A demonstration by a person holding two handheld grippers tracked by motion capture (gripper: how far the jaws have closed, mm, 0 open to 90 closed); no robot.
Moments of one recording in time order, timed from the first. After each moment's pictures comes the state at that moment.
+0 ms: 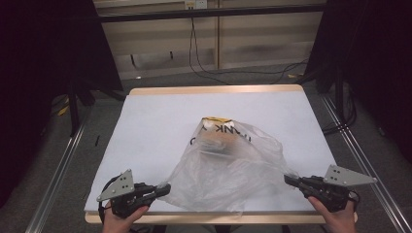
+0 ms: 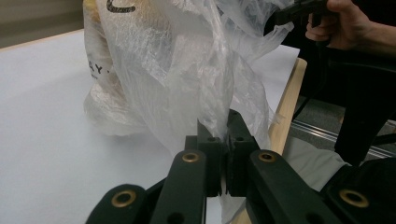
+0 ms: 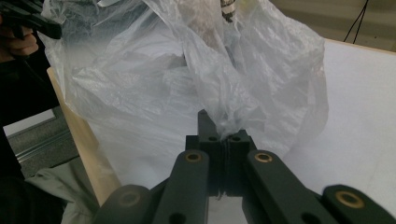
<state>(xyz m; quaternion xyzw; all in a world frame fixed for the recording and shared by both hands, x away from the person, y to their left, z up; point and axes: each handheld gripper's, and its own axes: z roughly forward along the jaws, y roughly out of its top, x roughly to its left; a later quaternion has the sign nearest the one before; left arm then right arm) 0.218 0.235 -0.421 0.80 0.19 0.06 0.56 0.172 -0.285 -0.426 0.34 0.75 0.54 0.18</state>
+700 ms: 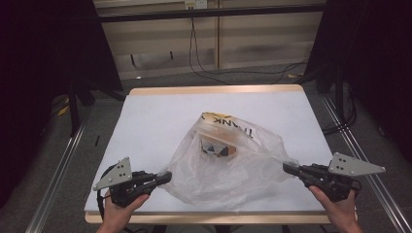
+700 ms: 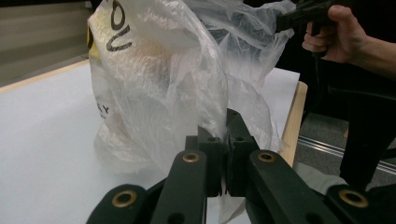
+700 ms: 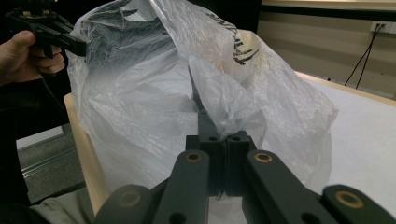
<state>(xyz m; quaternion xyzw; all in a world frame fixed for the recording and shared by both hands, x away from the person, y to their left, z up) 0.232 0.228 -0.388 0.79 0.18 0.08 0.59 0.185 -0.280 -0.390 0.31 0.73 0.58 0.19</state>
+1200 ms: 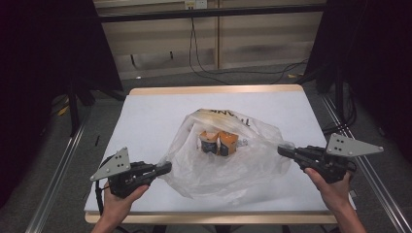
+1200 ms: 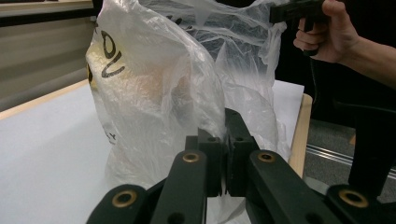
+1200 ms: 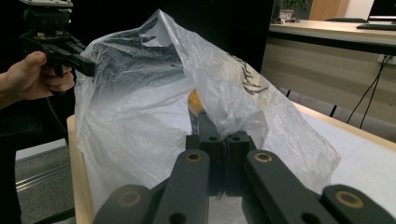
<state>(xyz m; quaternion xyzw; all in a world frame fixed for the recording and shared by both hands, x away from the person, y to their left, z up) 0.246 0.225 -0.373 0.78 0.17 0.09 0.59 0.214 -0.269 -0.359 0.27 0.72 0.61 0.20</state>
